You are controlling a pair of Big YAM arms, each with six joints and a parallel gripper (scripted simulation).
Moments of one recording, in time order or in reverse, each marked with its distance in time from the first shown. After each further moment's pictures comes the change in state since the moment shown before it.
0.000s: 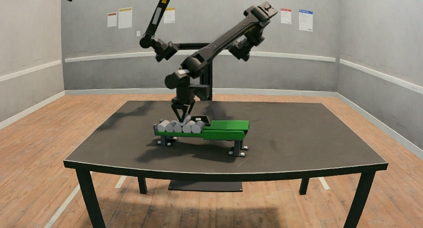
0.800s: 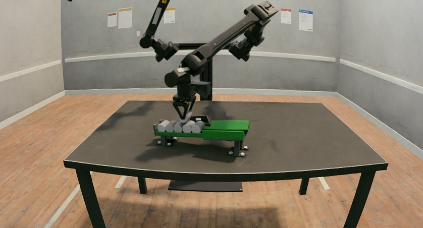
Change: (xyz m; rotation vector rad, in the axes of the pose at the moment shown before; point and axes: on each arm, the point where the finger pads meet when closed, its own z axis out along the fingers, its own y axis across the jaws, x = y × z) left arm -0.001 0.013 -0.010 -0.045 -0.005 0.000; right arm 0.000 0.000 0.000 0.000 0.000 0.000
